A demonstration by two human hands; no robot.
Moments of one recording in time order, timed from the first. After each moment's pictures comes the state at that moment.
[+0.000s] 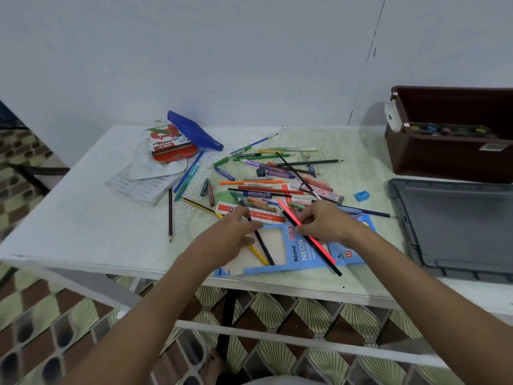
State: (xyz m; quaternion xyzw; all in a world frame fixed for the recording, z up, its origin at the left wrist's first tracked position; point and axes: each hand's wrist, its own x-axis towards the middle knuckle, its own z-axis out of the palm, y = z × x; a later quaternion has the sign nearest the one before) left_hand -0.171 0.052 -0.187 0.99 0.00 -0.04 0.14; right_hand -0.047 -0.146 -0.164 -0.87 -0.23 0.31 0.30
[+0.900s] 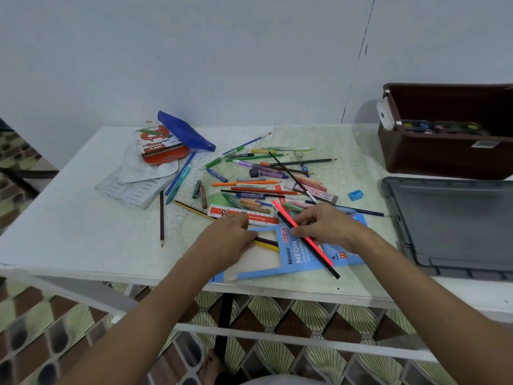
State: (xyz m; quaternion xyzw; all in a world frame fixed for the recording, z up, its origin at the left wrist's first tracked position) left_hand -0.162 0.048 -0.194 0.99 -0.10 0.03 0.02; right_hand -0.040 -0.162 -0.172 -0.81 -0.20 0.37 0.40
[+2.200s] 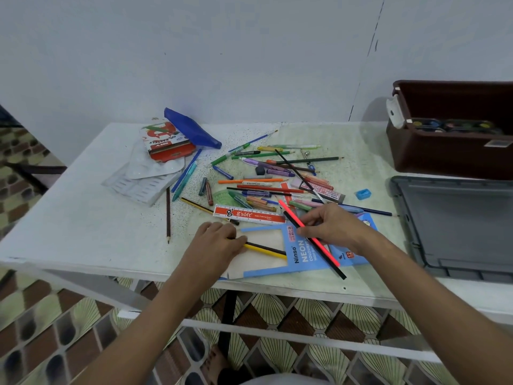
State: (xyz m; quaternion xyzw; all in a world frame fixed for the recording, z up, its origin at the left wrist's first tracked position) left_hand -0.196 0.069 -0.212 0.99 -0.05 0.11 0.01; right_hand -0.044 -0.162 -0.174 -0.83 -0.20 0.34 0.39
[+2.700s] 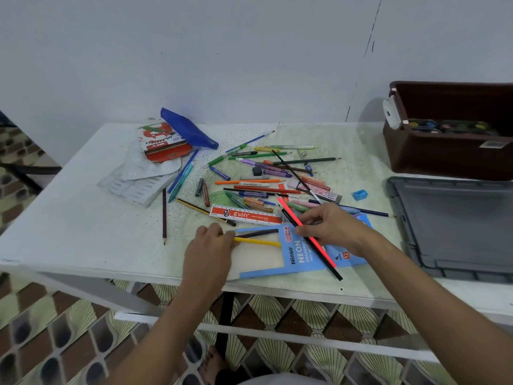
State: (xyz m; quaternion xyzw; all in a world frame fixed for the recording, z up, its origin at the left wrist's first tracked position) left_hand -0.196 0.042 -0.220 0.98 0.13 0.12 0.02; right_hand -0.043 -0.165 -0.174 -0.81 -0.20 0.35 0.43
